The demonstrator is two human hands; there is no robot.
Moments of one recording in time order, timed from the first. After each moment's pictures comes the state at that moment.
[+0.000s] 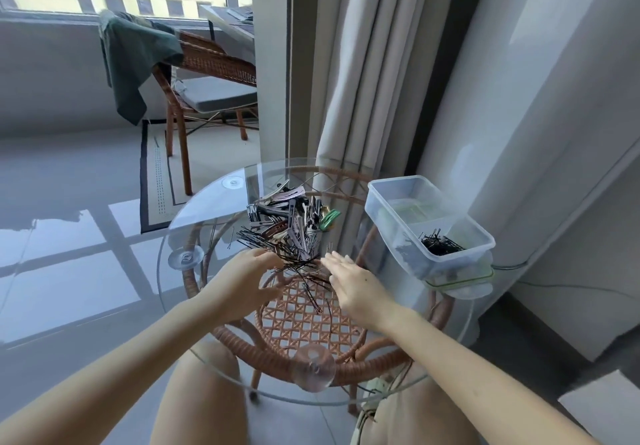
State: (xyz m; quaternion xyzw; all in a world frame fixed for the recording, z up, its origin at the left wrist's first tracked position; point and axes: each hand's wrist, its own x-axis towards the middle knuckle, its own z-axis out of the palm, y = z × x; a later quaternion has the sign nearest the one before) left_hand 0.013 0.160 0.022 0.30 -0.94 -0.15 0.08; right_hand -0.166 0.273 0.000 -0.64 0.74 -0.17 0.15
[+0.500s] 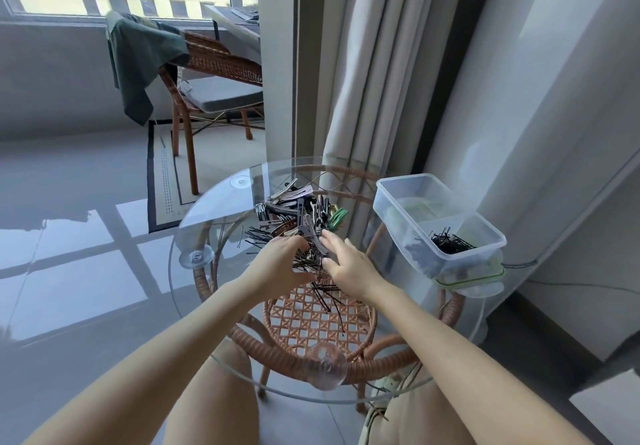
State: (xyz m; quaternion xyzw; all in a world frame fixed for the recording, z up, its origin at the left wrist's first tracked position) left_hand -0.022 0.155 0.025 0.30 -0.93 -0.18 0.09; right_hand -0.151 0.245 0.023 -0.55 0.76 -0.24 0.24
